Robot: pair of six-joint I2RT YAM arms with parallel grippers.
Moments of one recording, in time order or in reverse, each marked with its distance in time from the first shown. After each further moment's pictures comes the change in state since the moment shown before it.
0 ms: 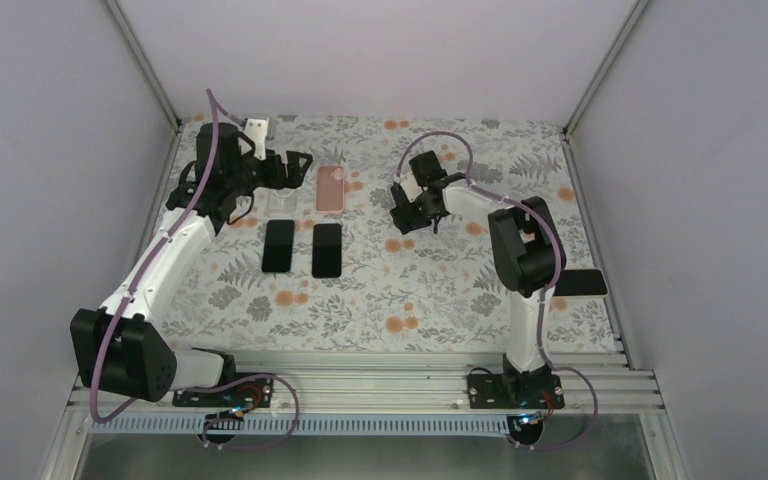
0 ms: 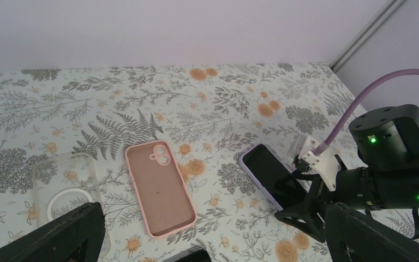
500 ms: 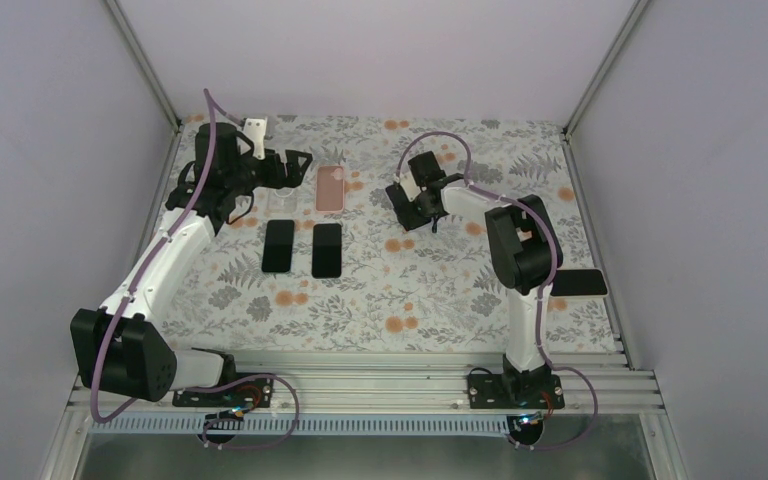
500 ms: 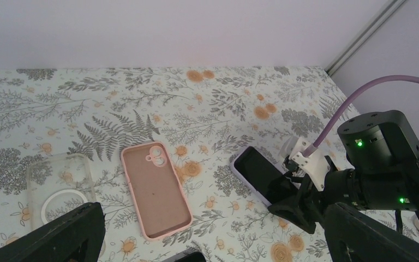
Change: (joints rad) left arm 0.006 0.000 -0.004 0.011 0.018 -0.019; right arm 0.000 0.036 0.008 0.034 0.054 -0.006
